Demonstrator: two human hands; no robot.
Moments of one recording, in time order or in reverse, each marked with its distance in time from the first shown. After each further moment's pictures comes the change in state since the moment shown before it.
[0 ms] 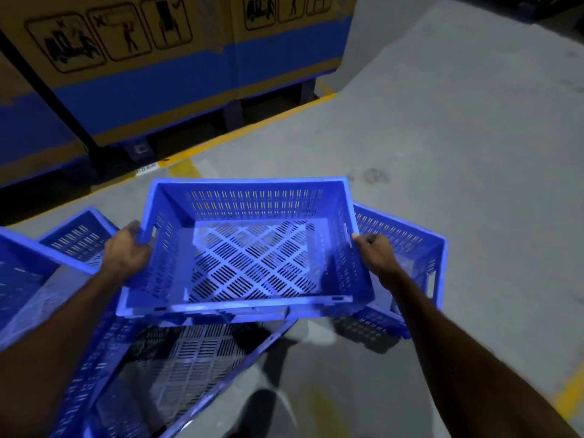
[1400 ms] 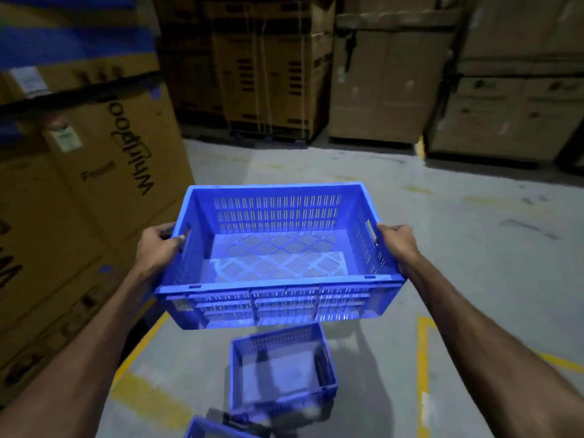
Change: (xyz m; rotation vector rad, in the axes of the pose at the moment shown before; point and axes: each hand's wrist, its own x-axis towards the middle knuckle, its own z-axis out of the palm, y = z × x) left_hand -0.209 0.555 -0.428 -0.499 -0.316 0.730; right_hand -0.307 -0.337 -0.572 0.441 0.724 0.242
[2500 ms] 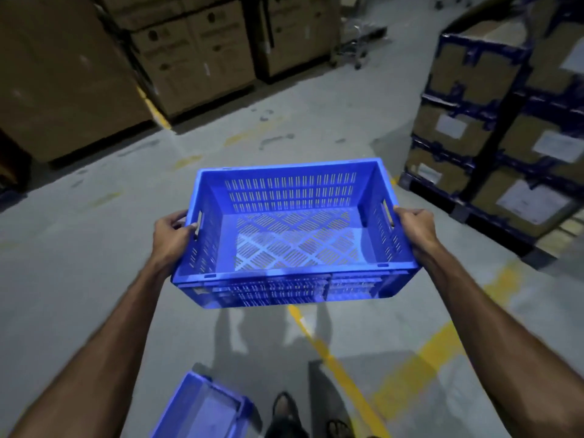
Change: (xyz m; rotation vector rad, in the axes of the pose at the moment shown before) left_hand -0.094 0.250 0.595 -0.060 -0.863 0.309; right_hand -0.060 0.282 -0.454 0.361 0.912 0.488
